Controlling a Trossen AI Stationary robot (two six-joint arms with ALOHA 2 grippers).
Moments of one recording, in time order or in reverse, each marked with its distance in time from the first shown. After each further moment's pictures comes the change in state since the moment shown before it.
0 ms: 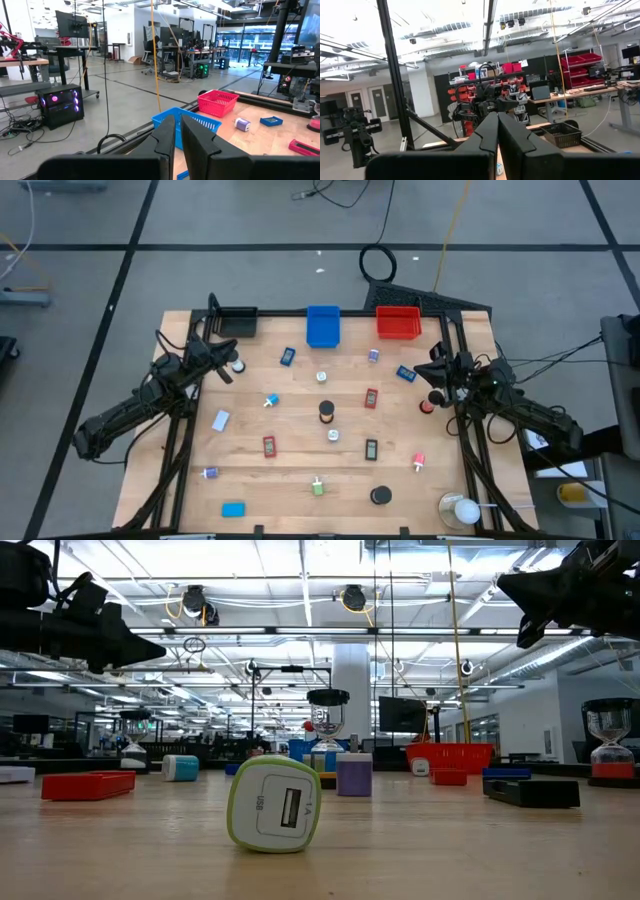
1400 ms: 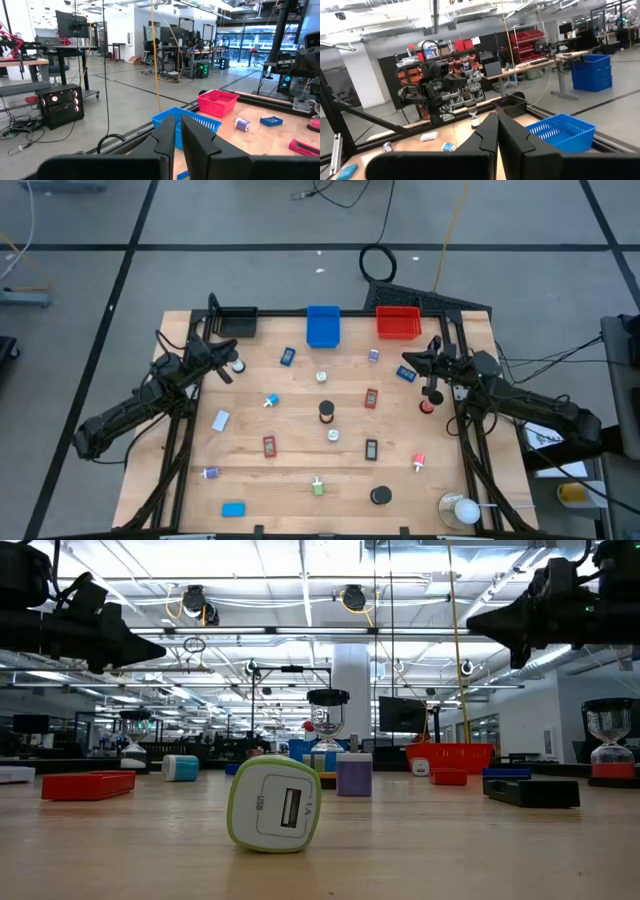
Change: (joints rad) left arm 0.000 0.000 0.000 0.000 0.000 0.000; right arm 0.001 0.312 0.045 0.064 0.235 -0.060
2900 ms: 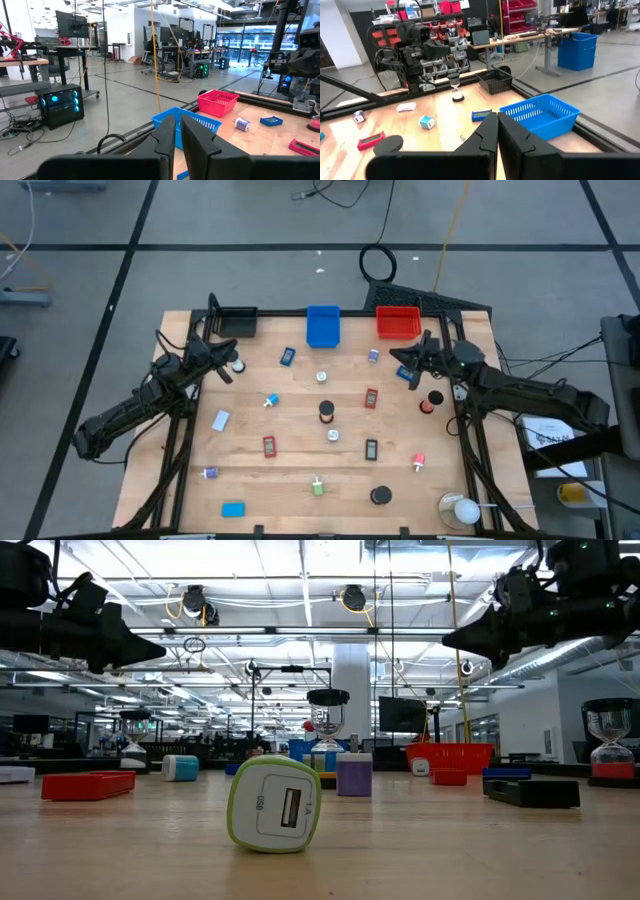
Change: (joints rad) left arm 0.000 0.000 0.000 0.000 0.000 0.000; right arm 0.001 0.313 0.132 -0.003 0.029 -0.134
